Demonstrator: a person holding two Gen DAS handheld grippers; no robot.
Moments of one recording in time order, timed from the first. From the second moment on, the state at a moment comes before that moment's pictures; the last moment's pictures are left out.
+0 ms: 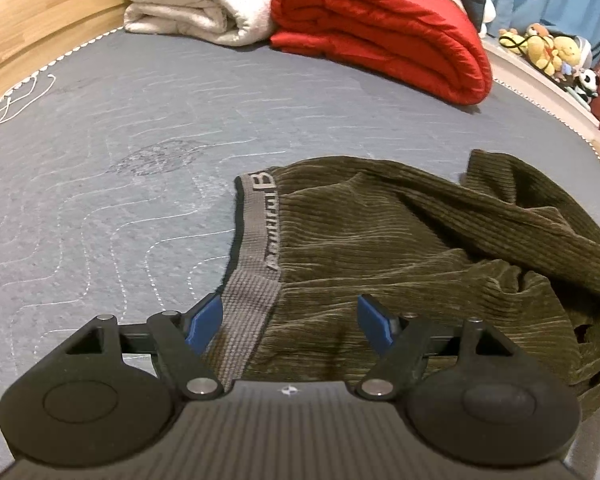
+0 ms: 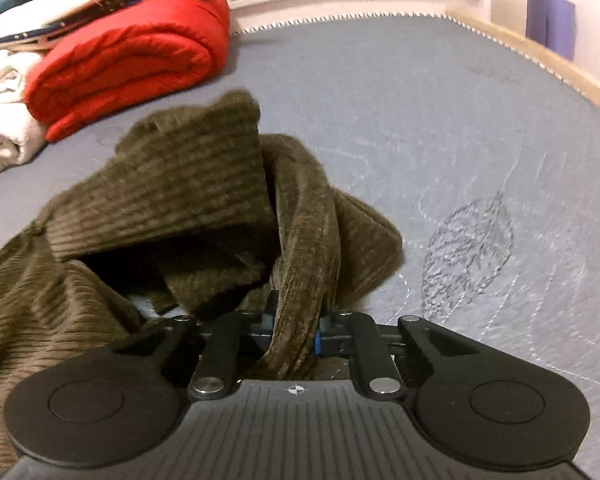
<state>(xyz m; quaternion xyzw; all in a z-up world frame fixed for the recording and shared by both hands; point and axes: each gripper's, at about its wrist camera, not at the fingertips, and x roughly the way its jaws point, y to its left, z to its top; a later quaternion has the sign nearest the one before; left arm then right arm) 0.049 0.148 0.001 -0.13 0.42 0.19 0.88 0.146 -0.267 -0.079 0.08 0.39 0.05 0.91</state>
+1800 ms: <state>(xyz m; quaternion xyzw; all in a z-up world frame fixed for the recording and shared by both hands) 0.062 0.115 -0.010 -0.10 0.44 0.14 0.88 0.178 -0.268 -0.088 0.11 0.43 0.12 0.89</state>
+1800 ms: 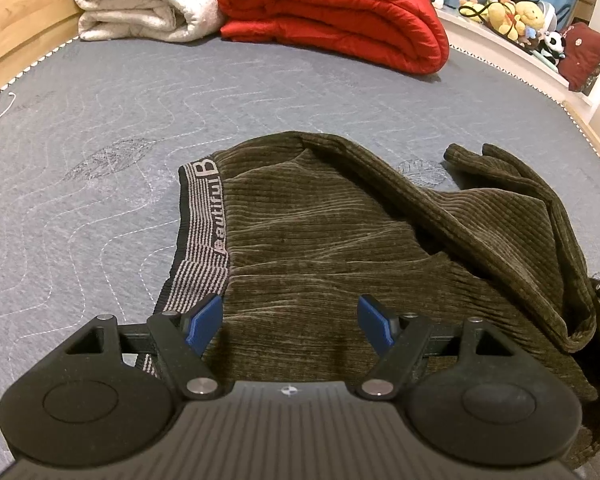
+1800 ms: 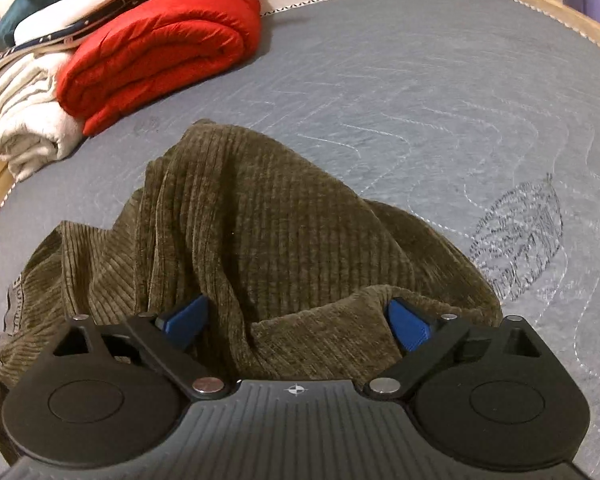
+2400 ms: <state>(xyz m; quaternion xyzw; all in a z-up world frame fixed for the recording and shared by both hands) 0.058 0.118 -0.008 -0.10 0.44 0.15 0.88 0.170 -0.254 -0.078 0.06 0.40 0.13 0.91</state>
